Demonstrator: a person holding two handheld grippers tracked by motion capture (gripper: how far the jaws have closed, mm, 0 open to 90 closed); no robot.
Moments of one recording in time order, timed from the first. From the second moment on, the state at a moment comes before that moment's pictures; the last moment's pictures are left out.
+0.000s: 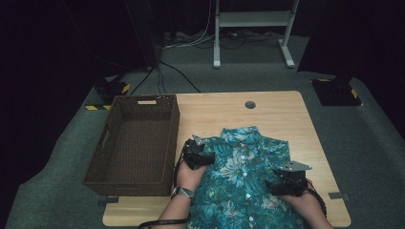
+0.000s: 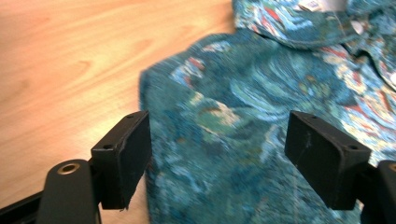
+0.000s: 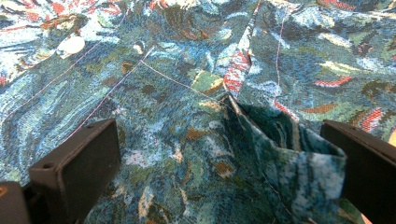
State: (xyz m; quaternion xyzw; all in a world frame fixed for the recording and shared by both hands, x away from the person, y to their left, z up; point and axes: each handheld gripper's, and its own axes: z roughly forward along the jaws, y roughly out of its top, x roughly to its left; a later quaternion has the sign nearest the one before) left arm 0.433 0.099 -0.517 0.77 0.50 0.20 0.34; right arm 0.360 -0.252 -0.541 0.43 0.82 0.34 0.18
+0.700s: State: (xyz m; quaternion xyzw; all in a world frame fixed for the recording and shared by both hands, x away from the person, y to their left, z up) left arm 0.459 0.102 -0.533 0.75 0.53 0.19 0.34; right arm 0.359 -0.253 -0.539 0.42 0.82 0.34 0.18
